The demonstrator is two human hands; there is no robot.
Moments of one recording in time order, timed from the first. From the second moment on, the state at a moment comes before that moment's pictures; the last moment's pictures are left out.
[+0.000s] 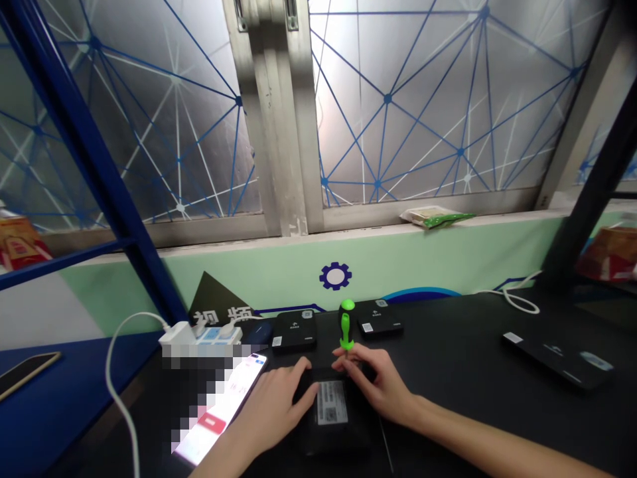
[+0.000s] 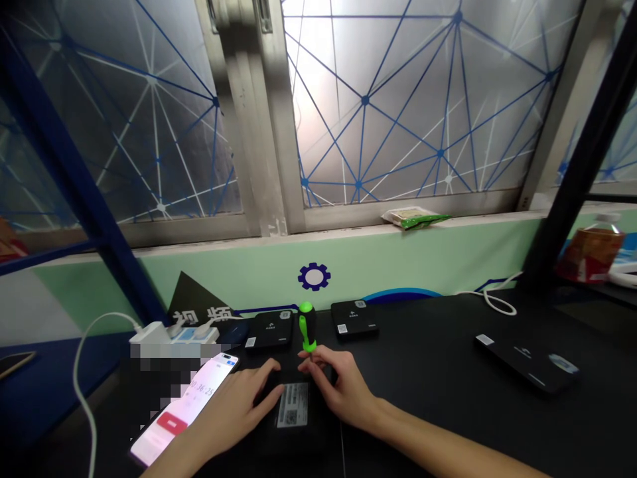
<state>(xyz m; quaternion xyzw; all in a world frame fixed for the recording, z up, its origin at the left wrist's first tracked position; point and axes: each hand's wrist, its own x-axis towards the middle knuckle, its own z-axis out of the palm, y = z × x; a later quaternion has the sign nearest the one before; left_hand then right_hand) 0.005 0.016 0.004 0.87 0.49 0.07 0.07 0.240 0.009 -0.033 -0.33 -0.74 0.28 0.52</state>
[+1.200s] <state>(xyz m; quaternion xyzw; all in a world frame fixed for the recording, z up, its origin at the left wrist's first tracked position) 0.004 0.016 0.003 0.86 0.49 0.08 0.08 0.240 0.011 -0.033 -0.34 -0.73 0.28 0.52</state>
